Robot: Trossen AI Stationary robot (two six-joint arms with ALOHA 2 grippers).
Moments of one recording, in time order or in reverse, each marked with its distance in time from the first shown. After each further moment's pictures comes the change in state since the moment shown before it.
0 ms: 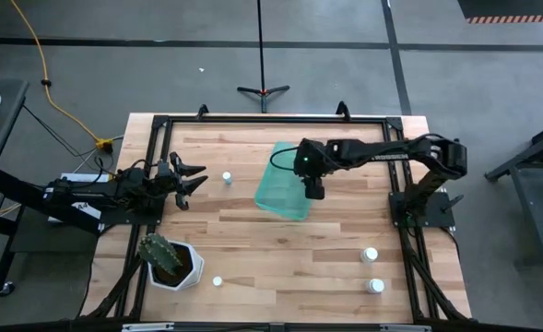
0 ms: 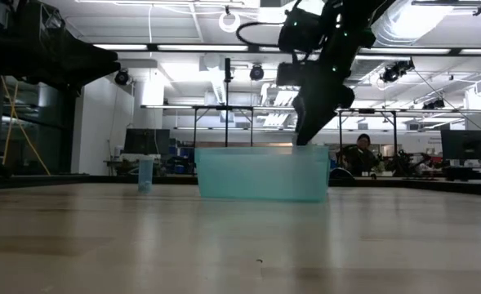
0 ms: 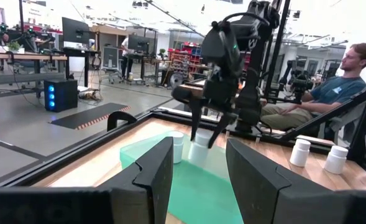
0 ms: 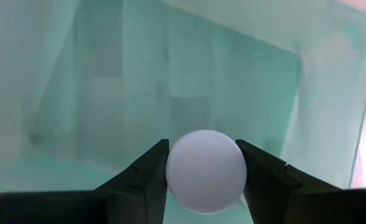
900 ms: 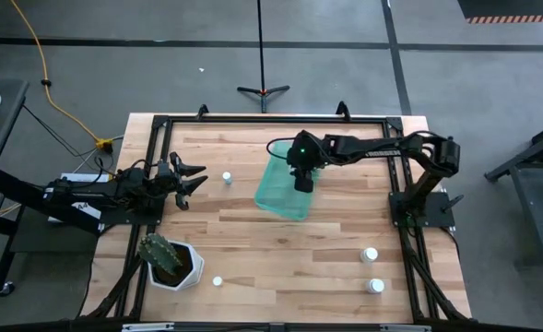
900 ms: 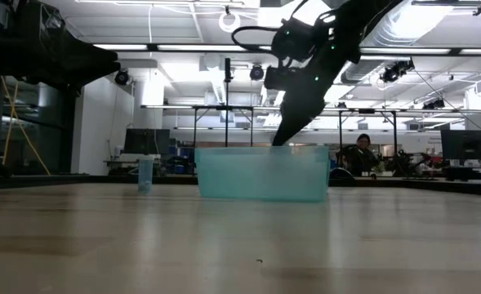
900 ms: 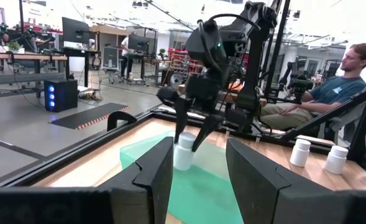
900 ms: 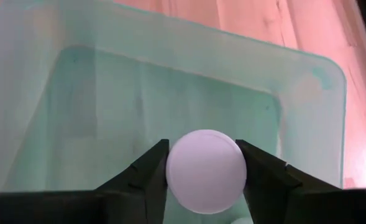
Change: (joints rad) left arm 0.000 0.000 0.000 0.000 0.000 0.000; right arm -0.059 0.064 0.000 0.214 -0.052 0.033
